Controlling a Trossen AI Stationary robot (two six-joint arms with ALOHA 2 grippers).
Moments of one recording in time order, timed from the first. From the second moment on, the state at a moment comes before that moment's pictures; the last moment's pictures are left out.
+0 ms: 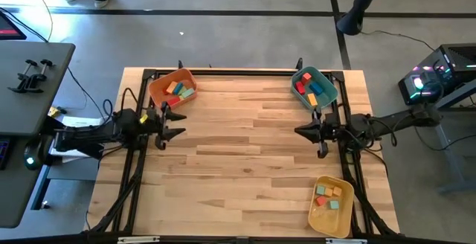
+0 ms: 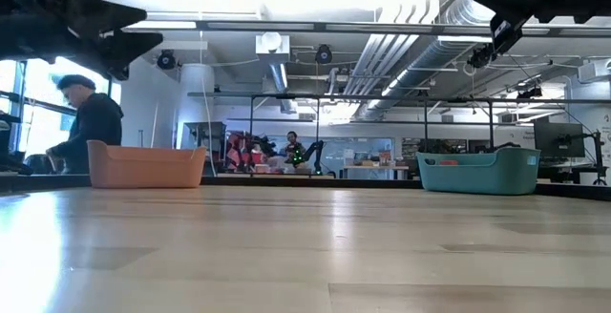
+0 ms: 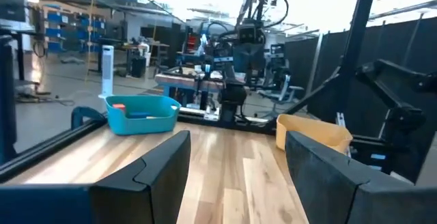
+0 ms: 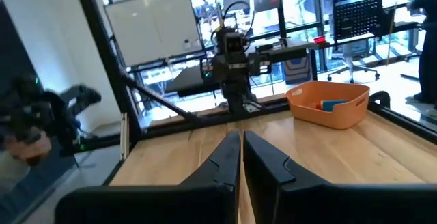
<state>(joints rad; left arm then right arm) 0.11 0.03 0.01 0.15 0.05 -0.13 0.24 0.46 0.25 0.28 0.26 0.20</state>
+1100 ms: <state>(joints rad) 0.07 0.03 0.01 0.07 -0.04 -0.16 0.09 0.02 0.03 0.14 0.07 0.15</state>
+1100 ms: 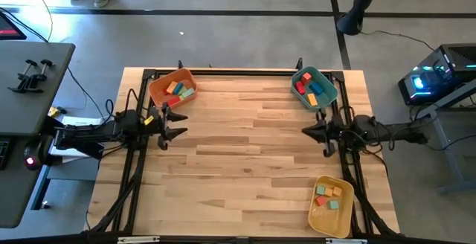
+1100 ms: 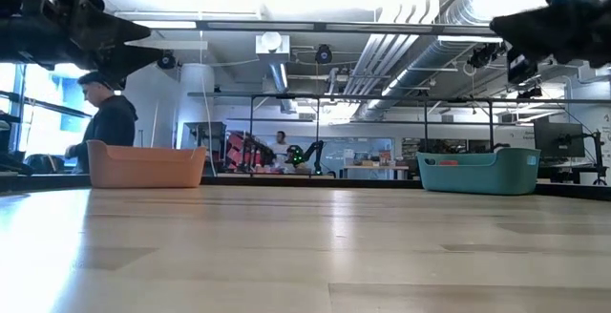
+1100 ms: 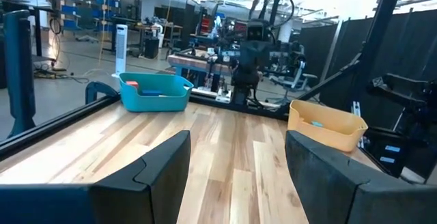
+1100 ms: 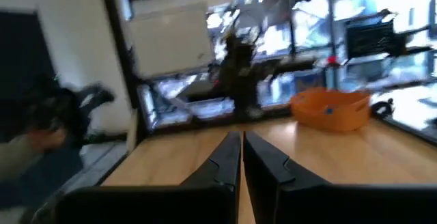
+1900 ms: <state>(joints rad) 0.08 0.03 0.01 0.07 -0.04 -0.21 0.09 0.03 0.01 0.03 -0.11 0.04</state>
